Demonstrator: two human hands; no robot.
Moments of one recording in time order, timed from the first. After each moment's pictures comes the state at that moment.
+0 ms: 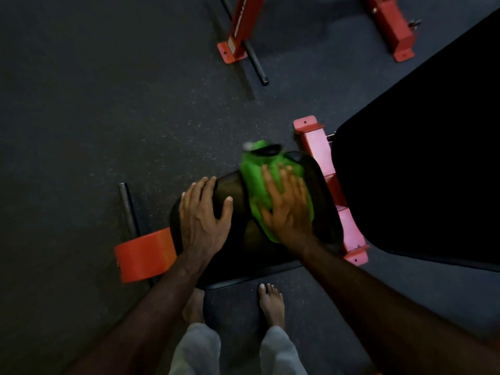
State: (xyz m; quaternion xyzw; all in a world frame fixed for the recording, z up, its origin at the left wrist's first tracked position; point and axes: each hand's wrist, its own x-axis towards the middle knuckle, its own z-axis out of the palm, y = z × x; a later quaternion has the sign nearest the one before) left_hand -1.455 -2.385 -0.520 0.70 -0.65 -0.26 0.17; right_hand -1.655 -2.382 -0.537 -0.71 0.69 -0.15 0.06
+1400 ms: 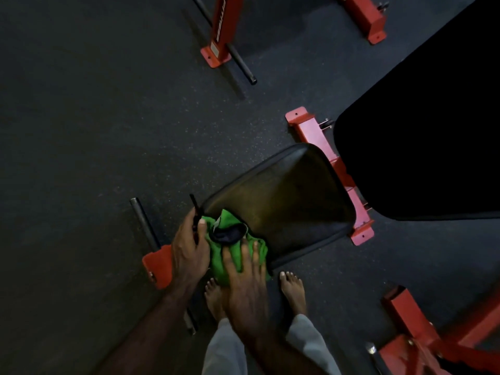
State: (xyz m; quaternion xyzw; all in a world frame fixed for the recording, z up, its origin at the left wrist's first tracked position) left_hand -1.357 -2.353 -0.502 0.70 -0.54 -0.44 0.19; right_hand -1.449 -2.233 -0.514 -0.60 0.78 0.00 0.20
